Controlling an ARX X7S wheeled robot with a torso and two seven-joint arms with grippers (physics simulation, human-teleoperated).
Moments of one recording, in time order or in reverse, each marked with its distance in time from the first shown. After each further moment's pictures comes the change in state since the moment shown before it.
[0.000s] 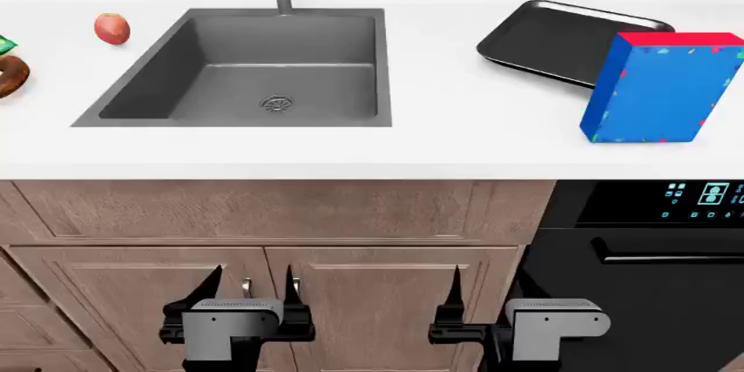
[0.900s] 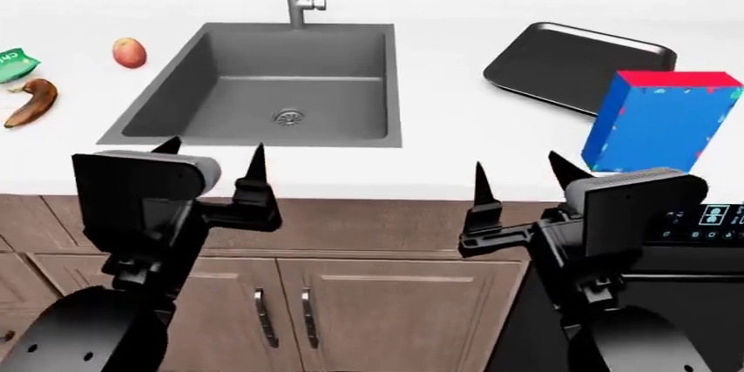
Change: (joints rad) left arm -0.394 -0.191 -0.087 0.710 -0.323 -0.988 -0.005; right arm 0.283 0.225 0.018 -0.611 0.240 0.737 -0.040
